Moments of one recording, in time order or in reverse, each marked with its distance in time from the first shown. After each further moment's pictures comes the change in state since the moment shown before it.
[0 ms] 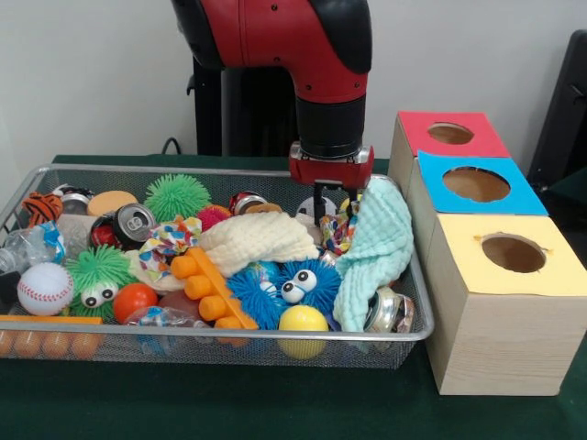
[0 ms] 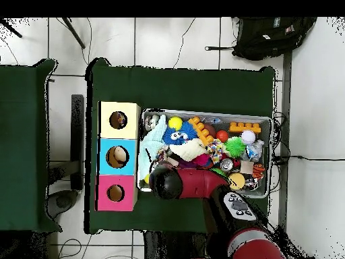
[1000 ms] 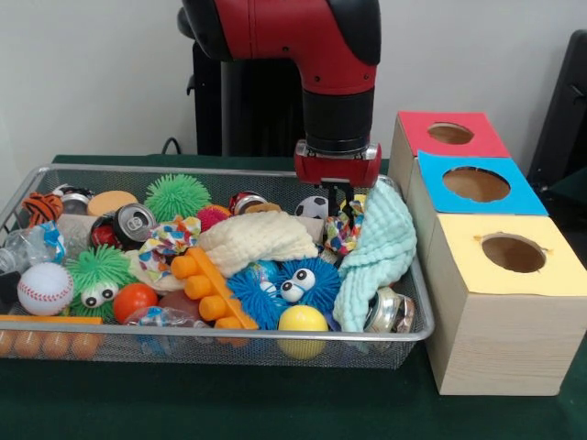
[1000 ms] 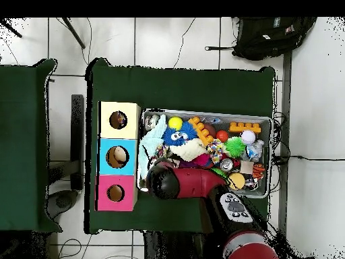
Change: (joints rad) arm 0.024 -0.032 -0.011 -0.001 0.000 -0.053 0.000
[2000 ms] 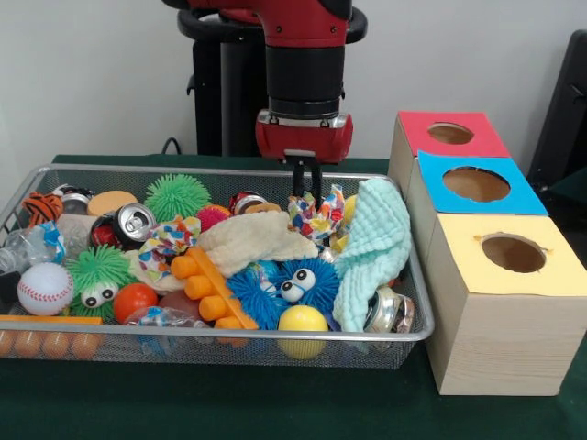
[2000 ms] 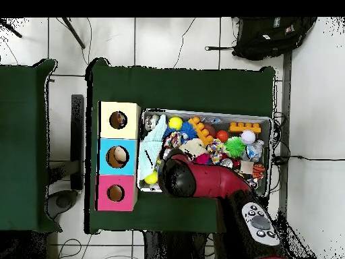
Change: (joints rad) arm -0.066 -0.130 0.010 0.001 0.000 0.013 0.000
